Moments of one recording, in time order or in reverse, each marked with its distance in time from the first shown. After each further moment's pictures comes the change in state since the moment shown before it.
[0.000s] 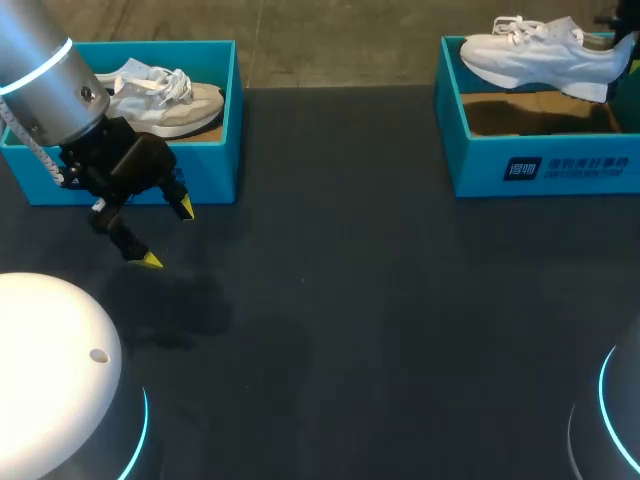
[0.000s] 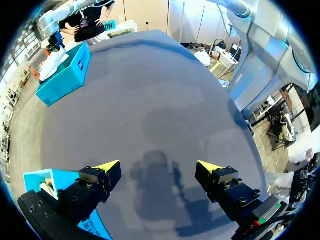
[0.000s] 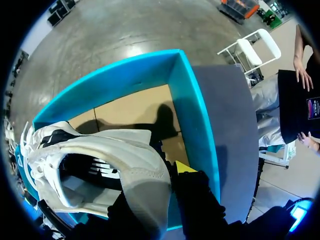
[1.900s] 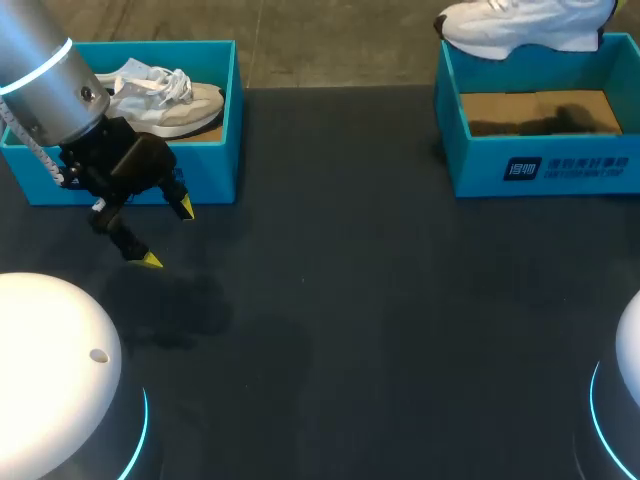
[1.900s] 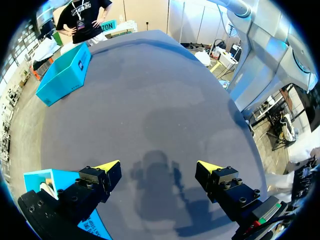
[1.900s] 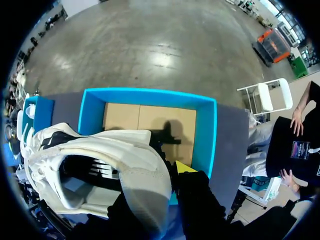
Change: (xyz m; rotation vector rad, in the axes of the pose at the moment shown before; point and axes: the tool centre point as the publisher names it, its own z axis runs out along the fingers) left arm 0.000 0.000 0.000 0.000 0.000 0.000; right arm 0.052 -0.009 -0.120 -0.111 0.024 -0.357
